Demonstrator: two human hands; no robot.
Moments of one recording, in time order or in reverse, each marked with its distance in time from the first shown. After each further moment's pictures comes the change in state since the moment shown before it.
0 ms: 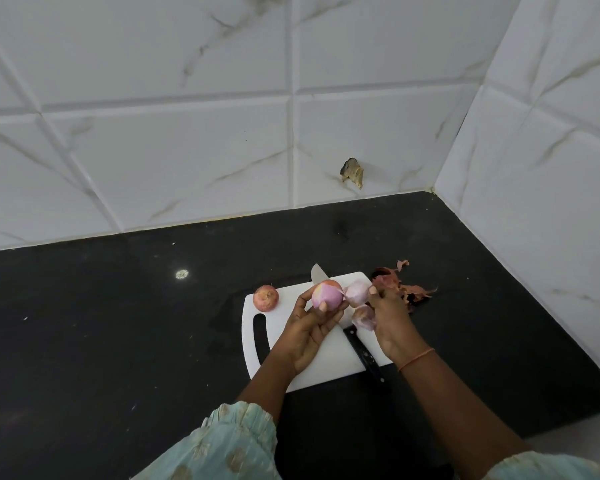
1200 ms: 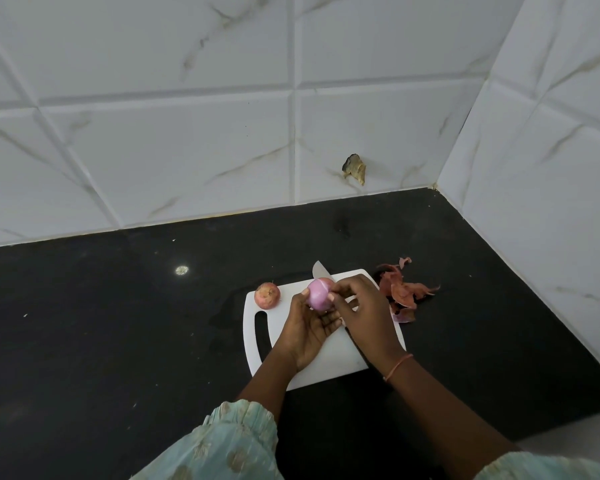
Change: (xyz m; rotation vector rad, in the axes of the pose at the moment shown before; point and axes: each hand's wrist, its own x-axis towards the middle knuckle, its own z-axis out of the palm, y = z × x) left_hand 0.003 0.004 -0.004 0.194 0.159 -0.112; right_hand -0.032 0.006 0.019 -0.581 -0.078 -0.832
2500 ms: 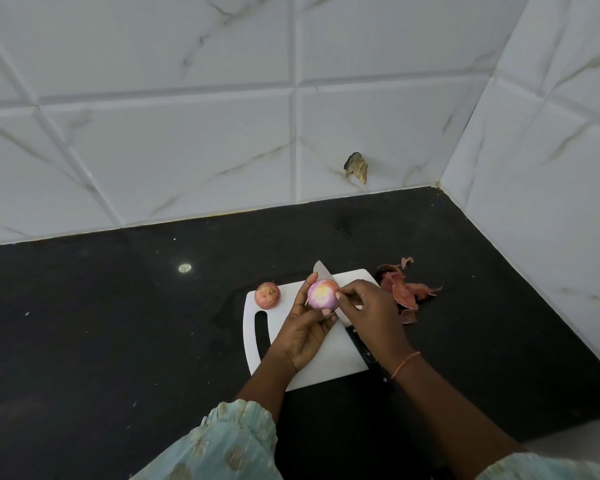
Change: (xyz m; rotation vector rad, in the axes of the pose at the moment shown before) left_hand -0.006 0.001 0.005 -0.207 -0.183 0.144; right_hand 0.006 0.010 -0.009 -0.116 -0.032 -0.006
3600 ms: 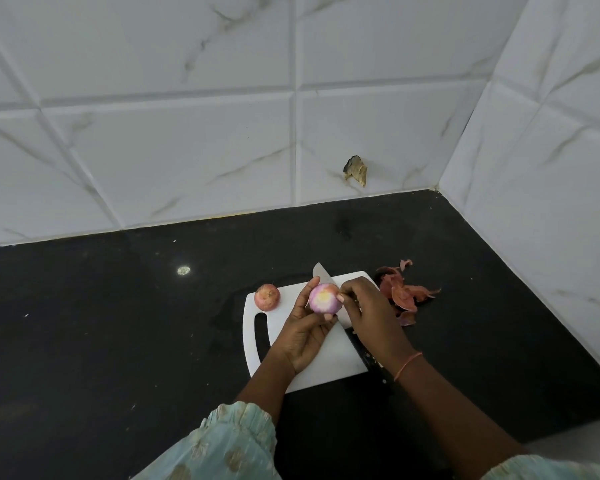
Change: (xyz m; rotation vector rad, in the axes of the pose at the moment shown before) left_hand 0.003 -0.002 -0.005 0.002 0.005 -0.001; right_hand 0.000 0.000 -0.002 -0.029 -0.063 -0.062
